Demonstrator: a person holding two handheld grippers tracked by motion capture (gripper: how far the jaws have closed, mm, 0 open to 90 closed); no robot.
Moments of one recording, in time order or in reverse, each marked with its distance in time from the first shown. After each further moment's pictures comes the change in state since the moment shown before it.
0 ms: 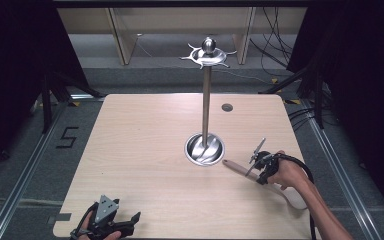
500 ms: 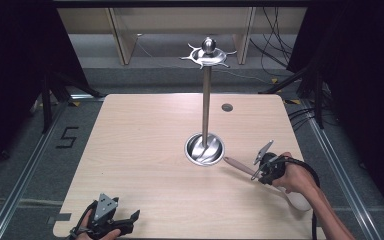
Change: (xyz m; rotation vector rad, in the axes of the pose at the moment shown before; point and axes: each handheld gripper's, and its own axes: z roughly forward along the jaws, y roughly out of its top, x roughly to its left) left arm 0.001 0.001 0.002 0.015 0.008 -0.051; right arm 0.012 -0.014 -0.017 -0.097 -0.044 0.001
